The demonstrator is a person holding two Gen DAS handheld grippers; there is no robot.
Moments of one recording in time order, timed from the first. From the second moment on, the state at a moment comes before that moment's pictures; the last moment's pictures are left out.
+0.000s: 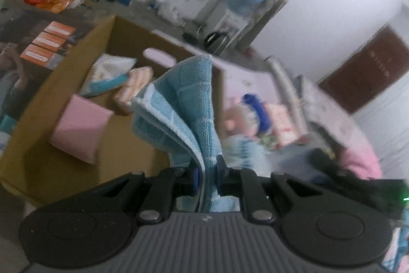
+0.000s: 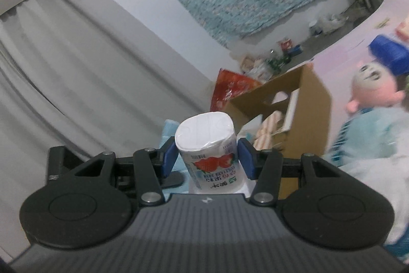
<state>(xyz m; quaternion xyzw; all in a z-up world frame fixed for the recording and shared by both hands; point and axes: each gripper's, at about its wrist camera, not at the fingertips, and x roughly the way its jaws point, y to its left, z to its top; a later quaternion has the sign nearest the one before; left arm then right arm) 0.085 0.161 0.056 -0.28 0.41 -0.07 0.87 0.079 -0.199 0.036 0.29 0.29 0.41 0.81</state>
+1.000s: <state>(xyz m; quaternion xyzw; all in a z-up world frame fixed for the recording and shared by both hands) 0.177 0.216 -0.032 -0.17 0.50 0.01 0.85 0.109 -0.173 0.006 0.30 0.35 0.37 0.80</state>
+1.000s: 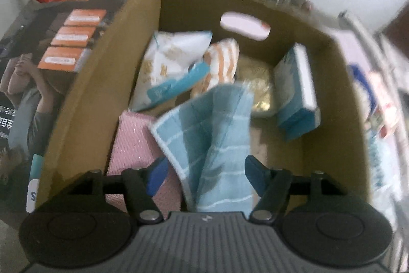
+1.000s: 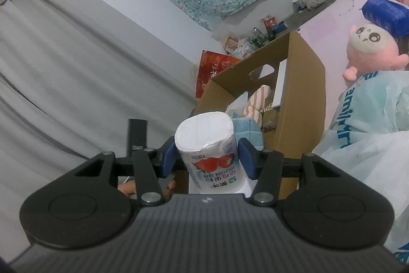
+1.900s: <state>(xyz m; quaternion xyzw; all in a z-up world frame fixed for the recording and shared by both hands) -0.002 0.082 0.052 0.07 0.18 -0.17 0.97 0.106 -0.180 -0.029 0.52 0.40 0.49 0.57</state>
